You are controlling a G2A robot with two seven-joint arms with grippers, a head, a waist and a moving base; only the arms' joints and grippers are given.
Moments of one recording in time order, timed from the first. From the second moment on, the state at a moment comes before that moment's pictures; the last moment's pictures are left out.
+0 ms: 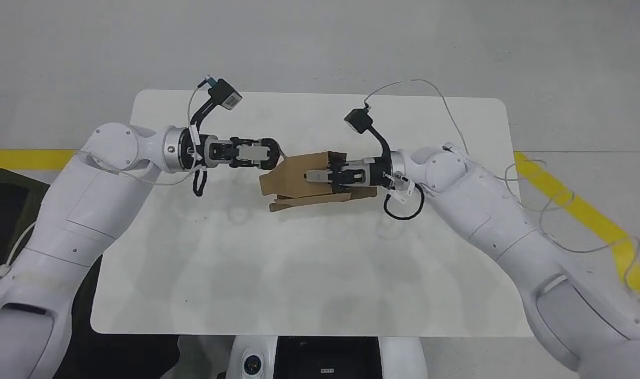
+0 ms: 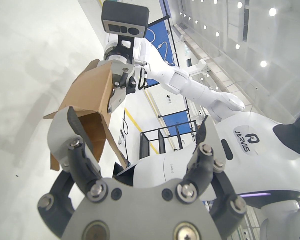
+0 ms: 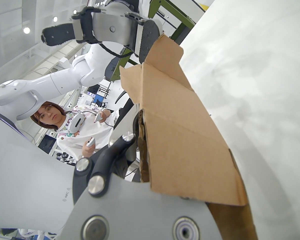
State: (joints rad) left arm 0.62 -0.86 -0.88 -1.27 -0.75 -0.49 -1.29; right arm -0.48 -1.21 0.50 -0.99 0.51 -0.82 0.93
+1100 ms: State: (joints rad) left arm 0.65 -0.90 -0.94 -1.29 -0.75 -0.49 -1.33; right arm -0.55 -1.23 0.66 -1.03 0.45 -0.82 0.86
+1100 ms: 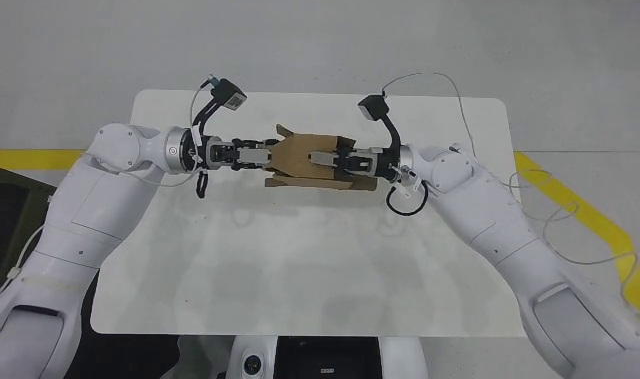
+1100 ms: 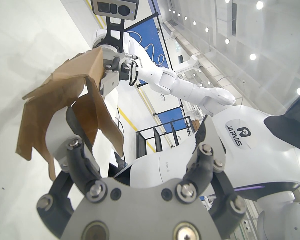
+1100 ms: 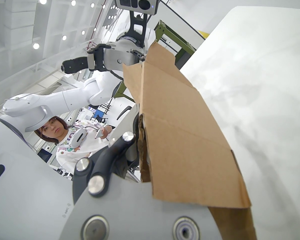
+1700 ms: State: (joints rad) left arm 0.68 -0.91 -0.95 -1.33 -0.73 -0.47 -1.35; right arm -0.56 -1.25 0.72 -1.02 0.39 -0.84 0.76
